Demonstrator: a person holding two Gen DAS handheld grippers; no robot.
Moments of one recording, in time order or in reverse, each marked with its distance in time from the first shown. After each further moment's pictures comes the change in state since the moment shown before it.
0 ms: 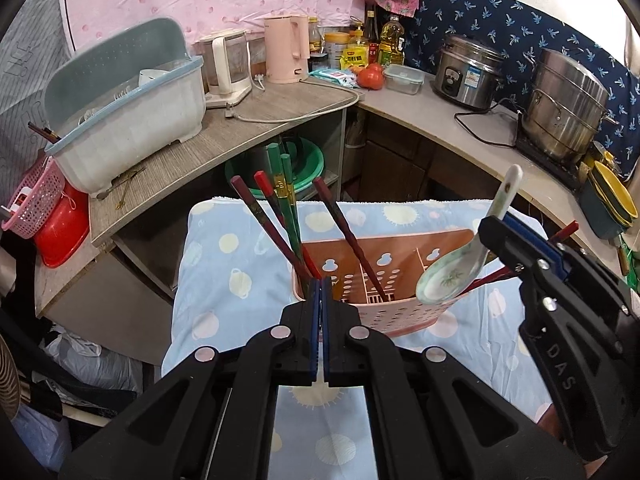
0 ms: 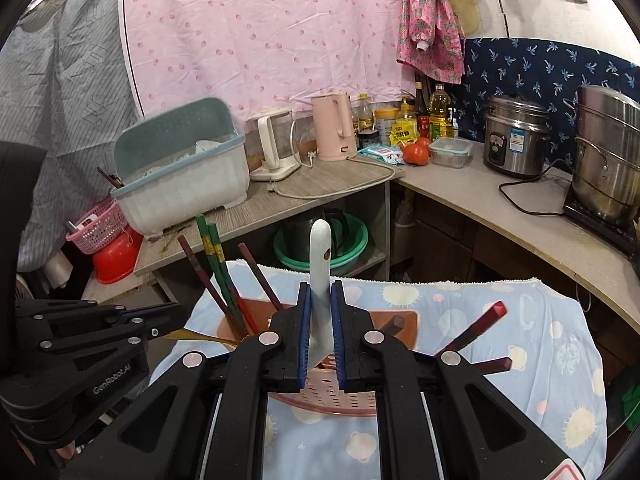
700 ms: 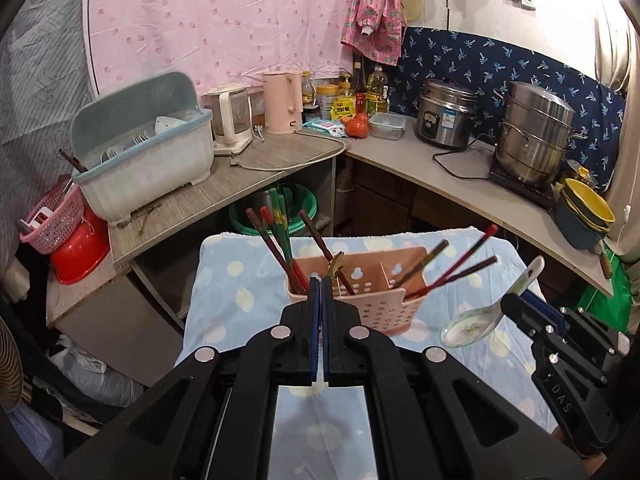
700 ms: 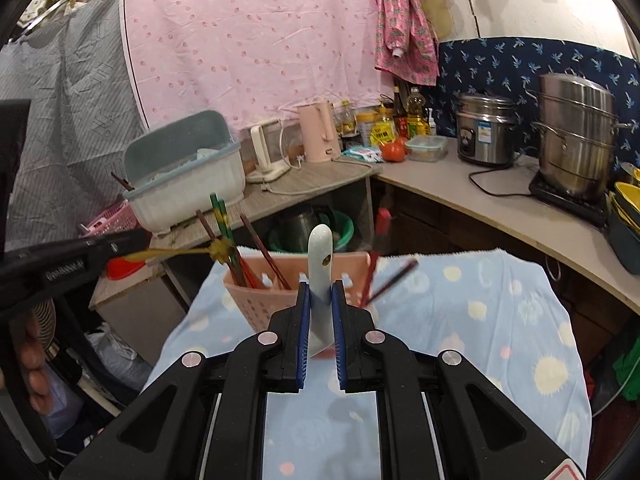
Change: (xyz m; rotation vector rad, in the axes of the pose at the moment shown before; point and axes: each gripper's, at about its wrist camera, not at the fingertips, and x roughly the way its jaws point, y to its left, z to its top) left arm -0.081 -0.014 -0.022 0.019 -0.181 -0.001; right arm -0.093 -0.026 -0.038 0.046 -0.038 -0.005
